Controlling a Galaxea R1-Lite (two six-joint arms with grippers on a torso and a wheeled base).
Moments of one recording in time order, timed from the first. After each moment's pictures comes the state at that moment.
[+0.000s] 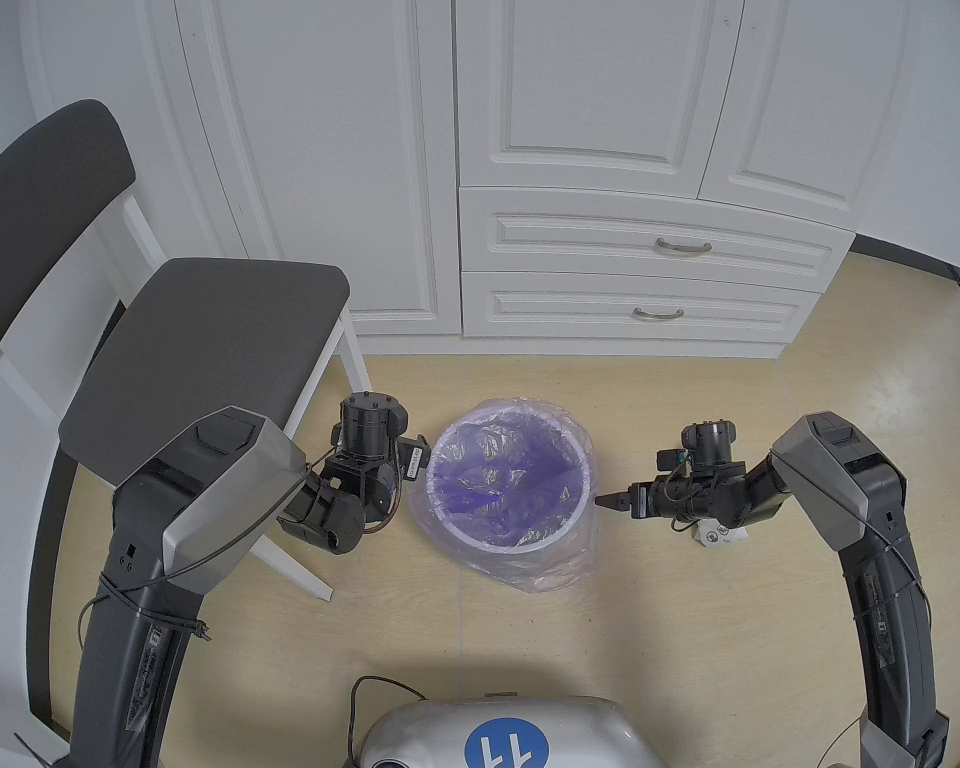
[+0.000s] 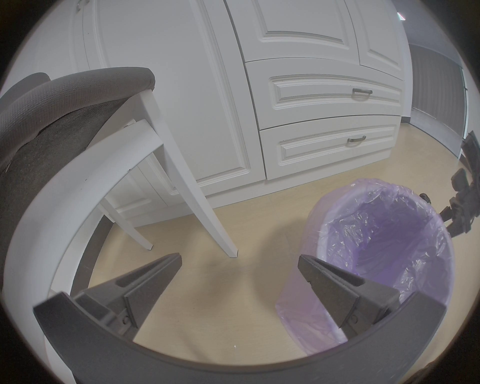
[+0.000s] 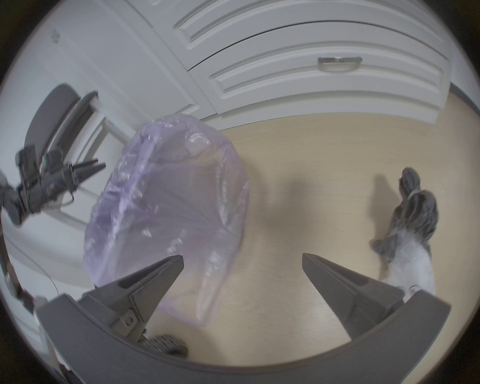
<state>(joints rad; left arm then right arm) -0.40 2.60 -1.53 -0.78 0.41 0.16 0.14 2.72 -1.63 -0.45 0.40 0.08</state>
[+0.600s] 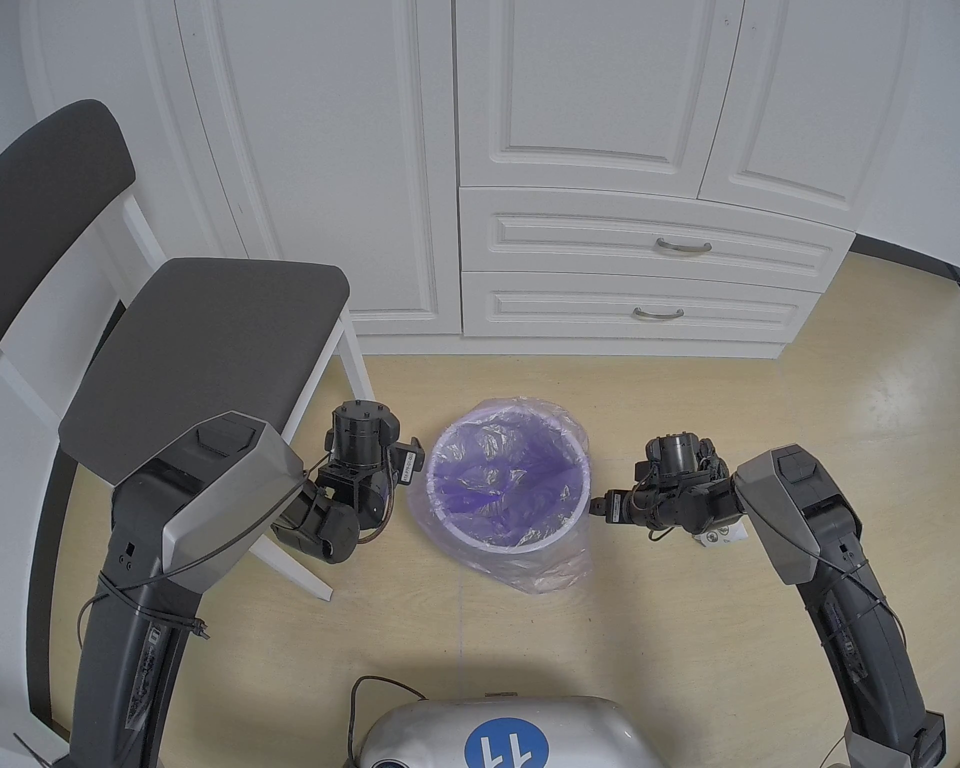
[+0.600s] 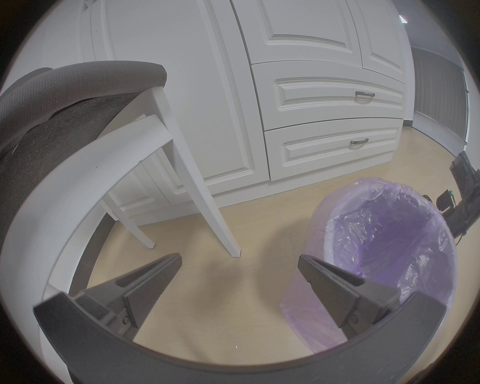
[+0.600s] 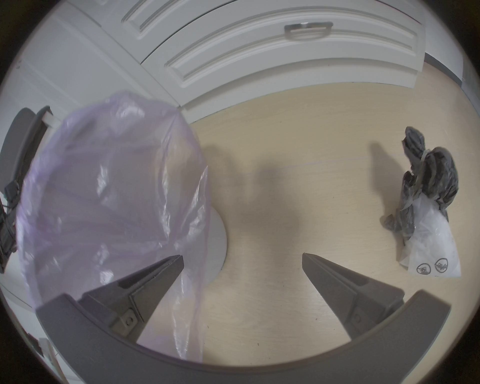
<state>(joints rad) -0.39 2.60 -1.47 -0.87 0.41 0.16 0.19 2.93 -2.00 -0.25 0.23 0.22</state>
